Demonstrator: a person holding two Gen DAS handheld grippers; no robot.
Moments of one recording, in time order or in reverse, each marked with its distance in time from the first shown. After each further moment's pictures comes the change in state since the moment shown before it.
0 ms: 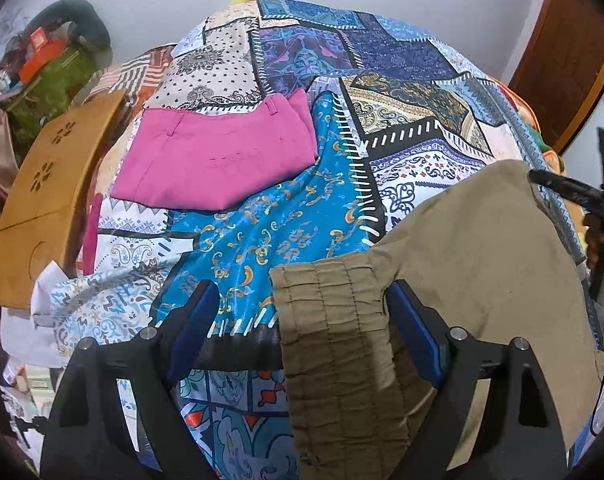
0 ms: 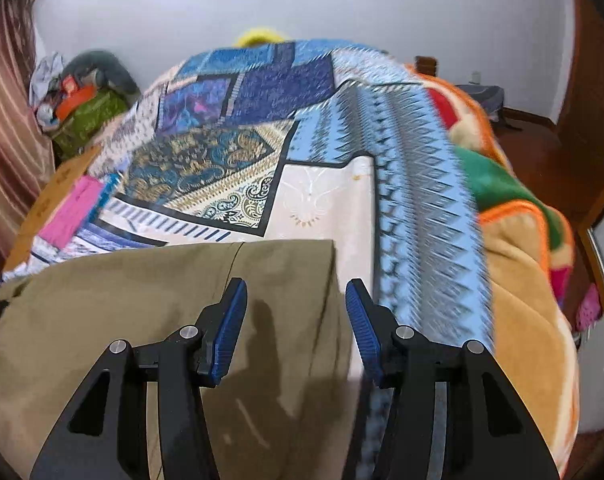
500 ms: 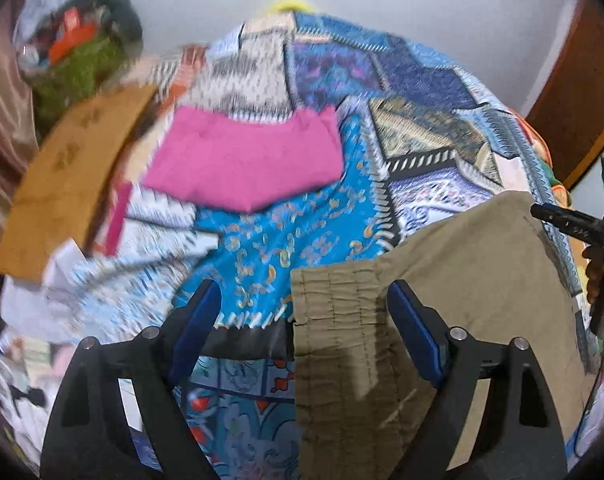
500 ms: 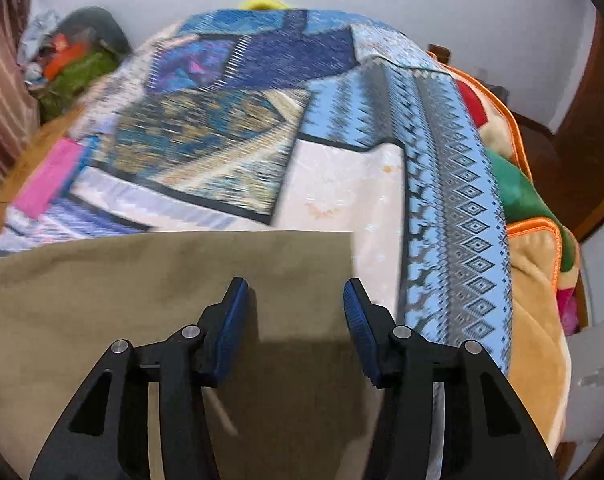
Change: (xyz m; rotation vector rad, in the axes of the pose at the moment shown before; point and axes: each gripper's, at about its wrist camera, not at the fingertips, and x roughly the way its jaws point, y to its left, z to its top) left arm -0.028 0.006 0.001 -0.075 -0.055 0.042; right arm 0.005 0.024 0.006 -0.058 0.097 -0.048
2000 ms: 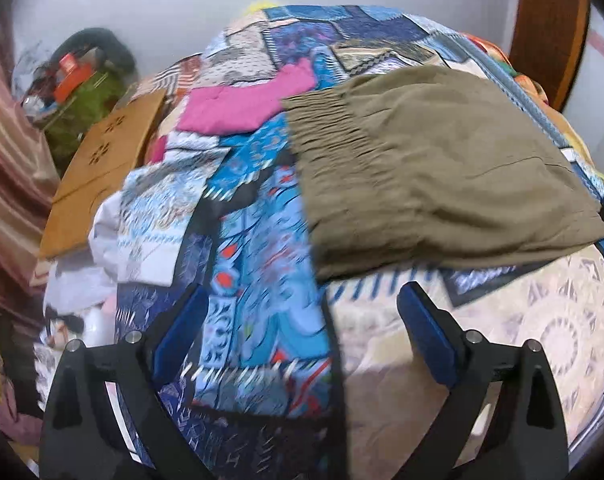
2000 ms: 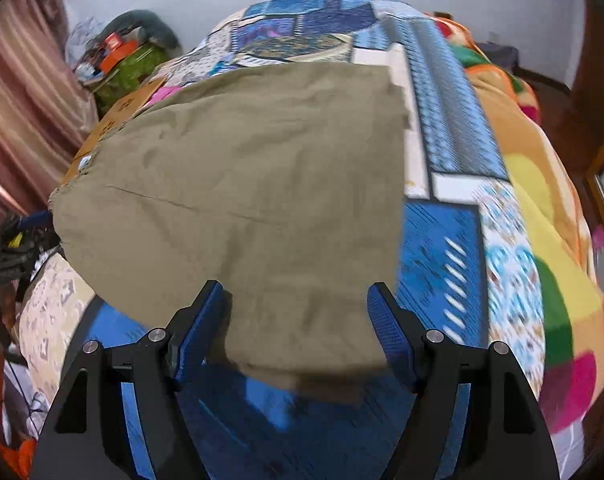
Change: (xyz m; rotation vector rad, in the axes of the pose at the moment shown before) left arm -0.069 -0.007 -0.152 0.174 0.012 0.091; right arm -0.126 0.044 -0.187 0.078 0.036 0.159
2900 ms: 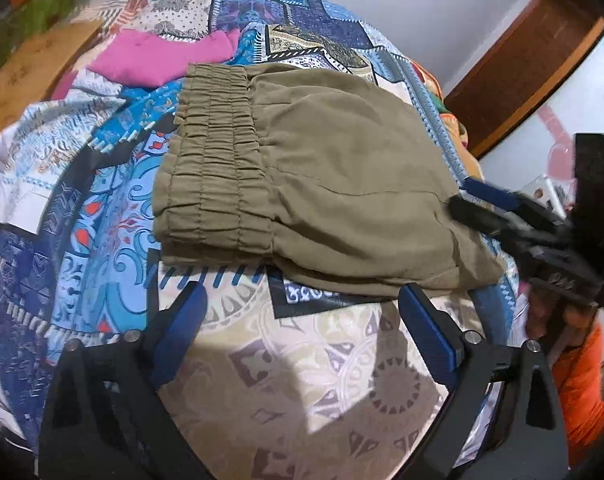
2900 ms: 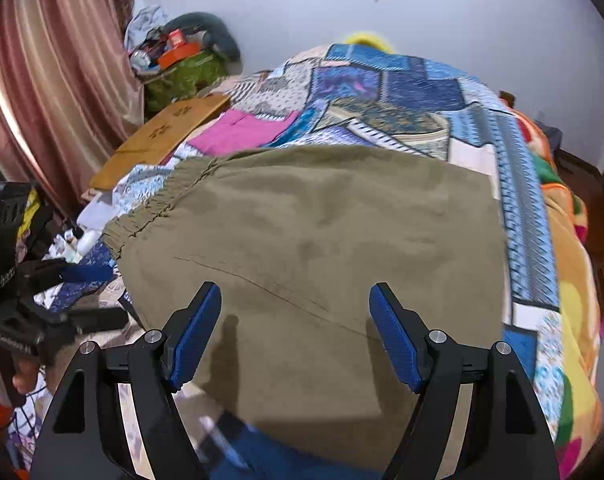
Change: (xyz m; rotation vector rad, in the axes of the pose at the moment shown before) left arm -0.004 -0.032 0.016 -0.220 0.077 -0.442; right arm 0.022 0.110 0.052 -0.251 -0.118 0.052
